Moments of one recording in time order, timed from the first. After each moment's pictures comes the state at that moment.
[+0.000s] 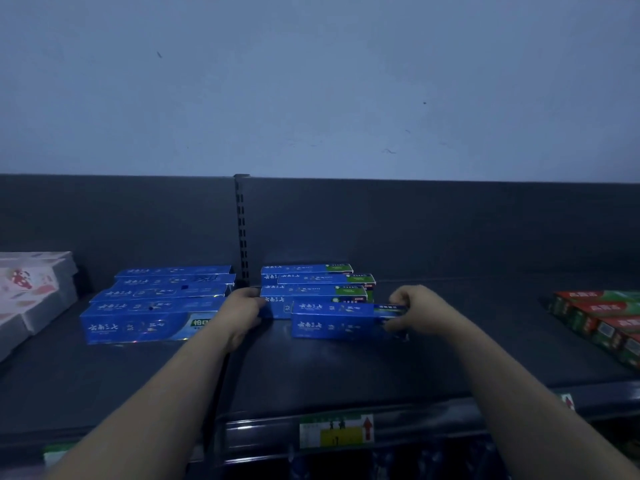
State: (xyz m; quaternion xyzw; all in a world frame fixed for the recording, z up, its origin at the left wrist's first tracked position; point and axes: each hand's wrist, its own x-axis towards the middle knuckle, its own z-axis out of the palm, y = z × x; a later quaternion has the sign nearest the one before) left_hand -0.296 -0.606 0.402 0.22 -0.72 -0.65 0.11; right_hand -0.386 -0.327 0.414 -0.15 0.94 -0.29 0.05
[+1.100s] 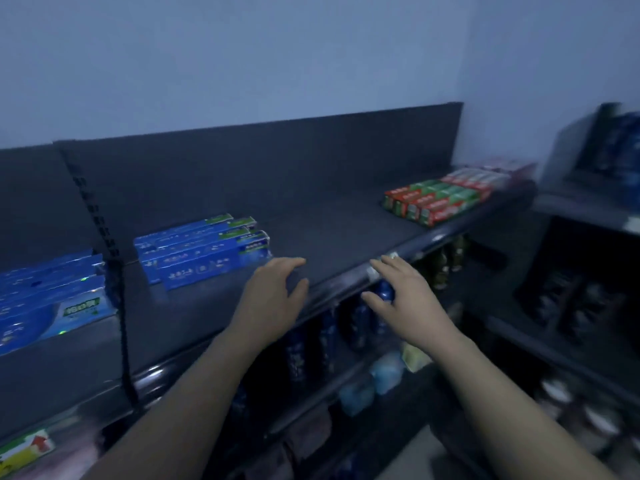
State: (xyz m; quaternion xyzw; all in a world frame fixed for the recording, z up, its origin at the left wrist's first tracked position) left_hand -0.205 -0.448 0.394 -0.21 -0.92 -0.30 0.17; right_hand -0.166 -0.229 0.373 -0.03 0.95 -0.25 -0.17
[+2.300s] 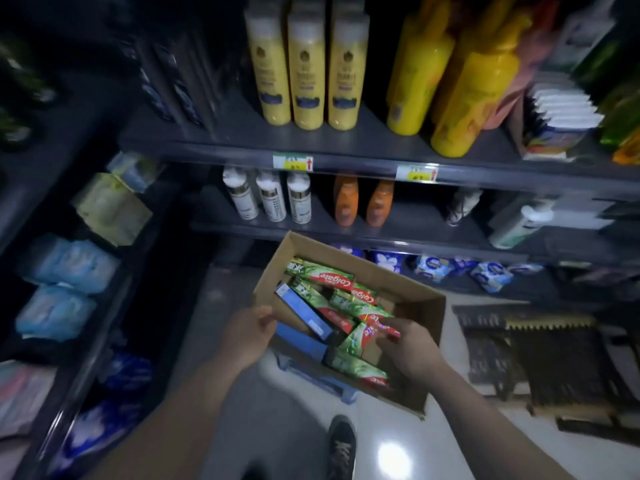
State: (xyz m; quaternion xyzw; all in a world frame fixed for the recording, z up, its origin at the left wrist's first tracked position) left_hand 0.092 -0.019 0.045 -0.34 -0.85 -0.20 -0.35; right_hand 0.345 0.106 0.051 0.54 0.74 -0.39 0.09
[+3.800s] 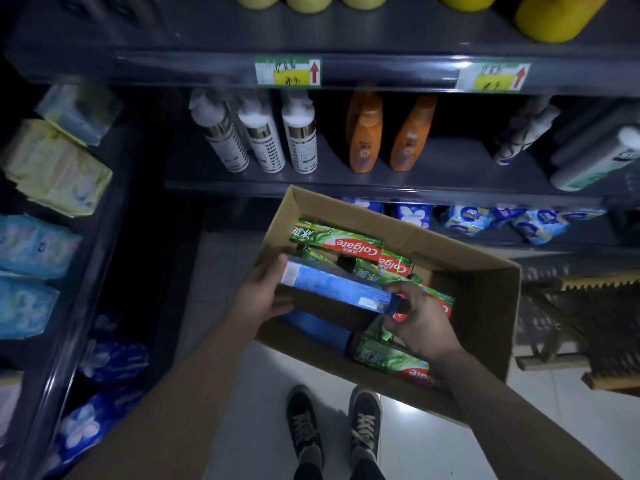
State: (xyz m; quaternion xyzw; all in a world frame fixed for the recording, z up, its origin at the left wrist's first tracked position) left_hand 0.057 0.046 -0.065 -0.02 -0.73 -0.42 -0.53; right_hand 0.303 0.130 -0.116 0.51 0.75 -0.41 -0.08
